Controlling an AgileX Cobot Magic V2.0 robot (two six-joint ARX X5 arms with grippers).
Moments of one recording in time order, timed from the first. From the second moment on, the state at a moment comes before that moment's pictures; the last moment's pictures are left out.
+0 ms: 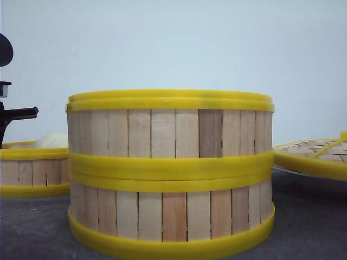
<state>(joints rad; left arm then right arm) 0.04 1.71 1.16 -0.55 -0.01 -0.24 0.73 0.78 1.21 -0.81 -0.03 0.19</state>
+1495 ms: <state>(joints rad) -0.38 1.28 1.23 -0.72 0.31 -0.22 0.73 0.70 1.21 -0.82 0.00 0.19</state>
